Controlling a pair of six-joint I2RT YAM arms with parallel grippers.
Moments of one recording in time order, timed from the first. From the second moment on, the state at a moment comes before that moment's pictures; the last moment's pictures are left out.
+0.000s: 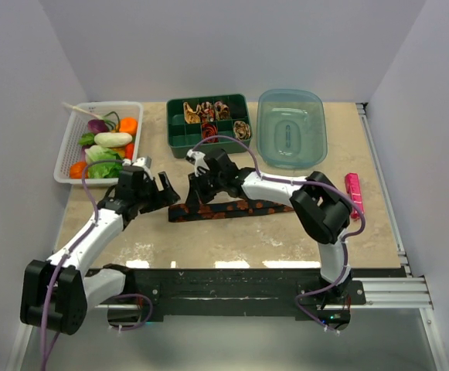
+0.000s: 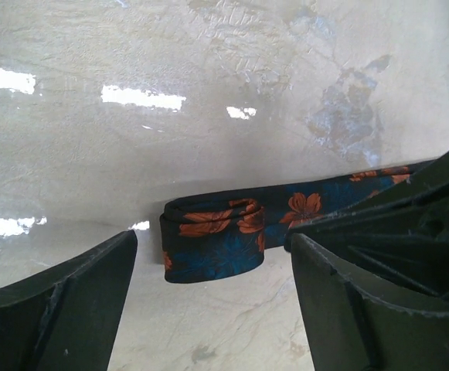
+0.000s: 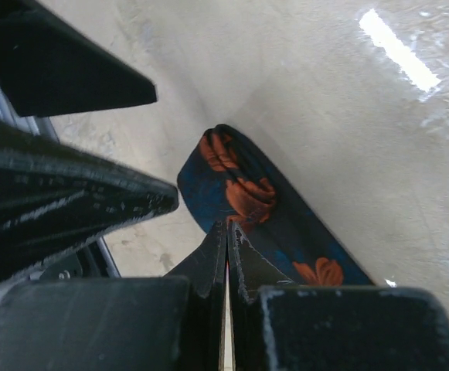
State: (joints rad) left arm -0.25 1.11 0.62 -0.32 0.11 -0.54; right arm 0.82 1.99 1.34 -0.03 -0.45 0.40
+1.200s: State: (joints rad) left arm -0.02 1.24 0.28 0.24 0.52 -0.65; right arm 0.84 2.11 1.38 -0.02 -0.46 0.38
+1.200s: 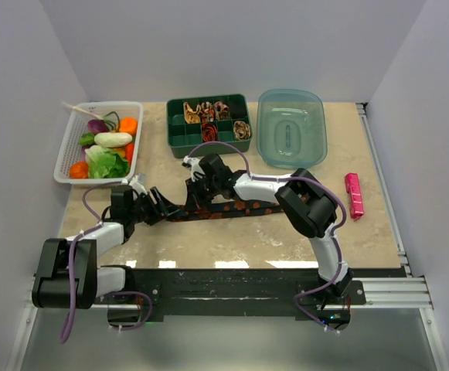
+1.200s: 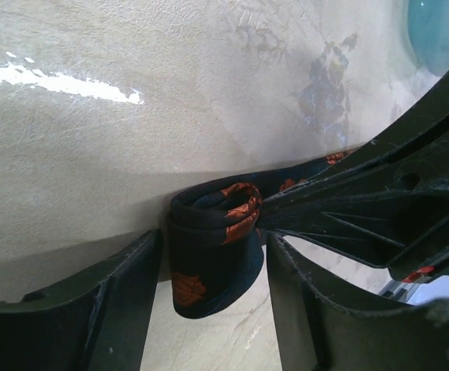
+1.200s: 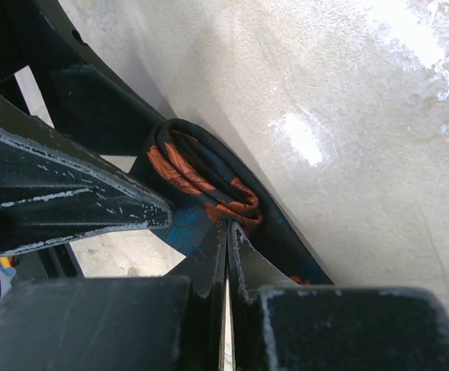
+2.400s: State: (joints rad) left arm -0.02 1.19 0.34 0.14 0.48 -0.57; right arm 0.84 2.14 1.39 0.00 -0.46 0.39
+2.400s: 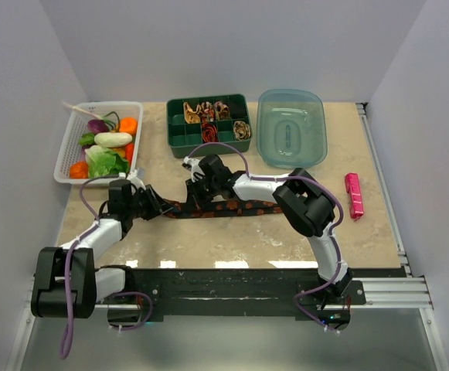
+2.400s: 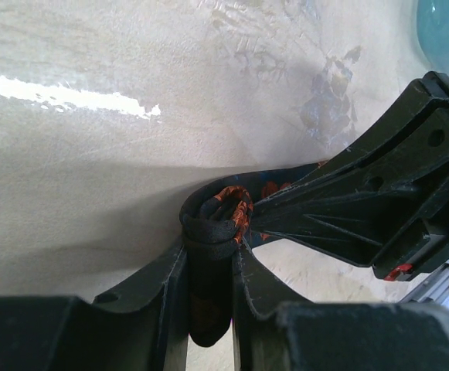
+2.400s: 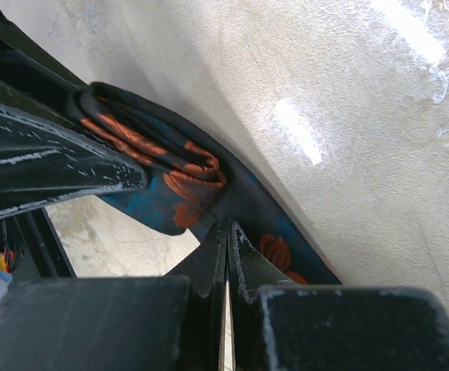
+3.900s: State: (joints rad) left arm -0.34 1.27 0.71 -0.44 -0.14 -0.49; right arm 0.87 2.16 1.50 0.00 -0.49 0.45
